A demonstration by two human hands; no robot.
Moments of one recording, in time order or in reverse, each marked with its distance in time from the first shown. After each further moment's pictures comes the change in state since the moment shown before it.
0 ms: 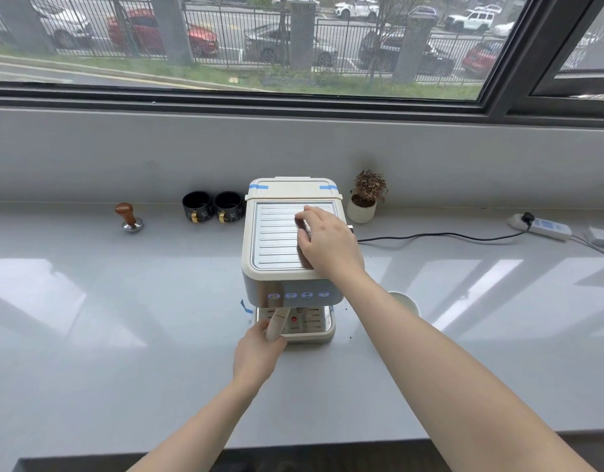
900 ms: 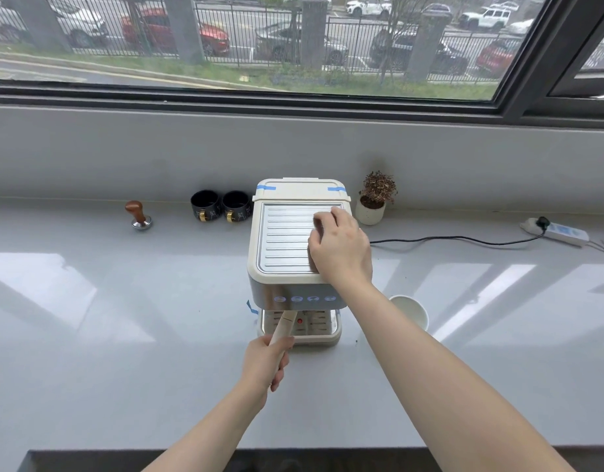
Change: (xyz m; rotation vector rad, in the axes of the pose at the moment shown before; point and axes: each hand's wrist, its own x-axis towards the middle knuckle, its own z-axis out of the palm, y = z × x) left_hand -0.006 -0.007 0.009 -0.480 -0.119 -0.175; right_hand -0.006 -0.001 0.002 -0.105 0.023 0.178
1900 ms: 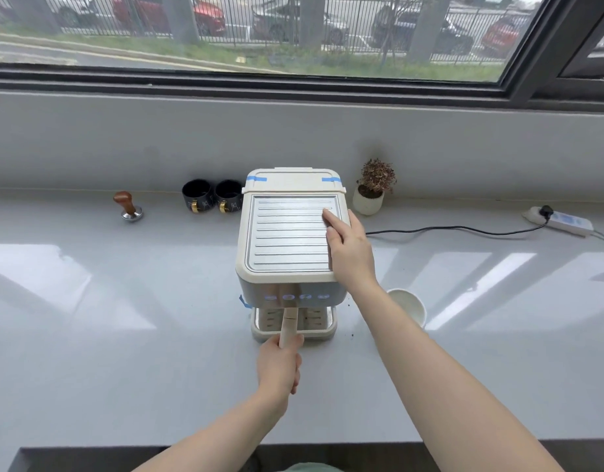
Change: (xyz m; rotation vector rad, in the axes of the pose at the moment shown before) left_hand -0.010 -0.003 0.042 0.001 0.119 -0.036; right_hand -0.008 0.027 -0.001 0.672 -0.118 0.235
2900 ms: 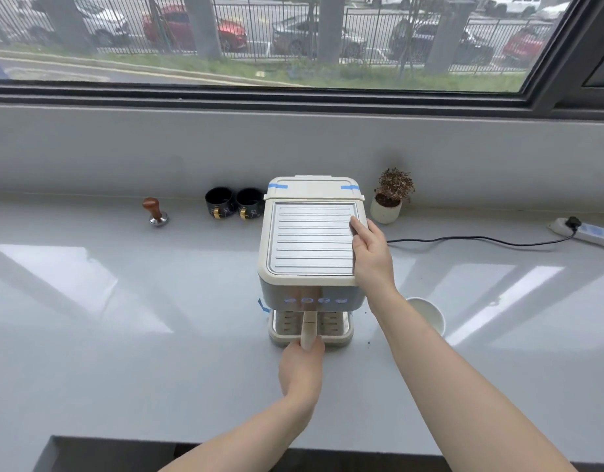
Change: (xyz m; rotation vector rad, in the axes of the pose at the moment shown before) left_hand 0.000 0.000 0.016 0.201 0.189 -0.014; right_hand 0.000 0.007 0.000 0.253 0.035 0.036
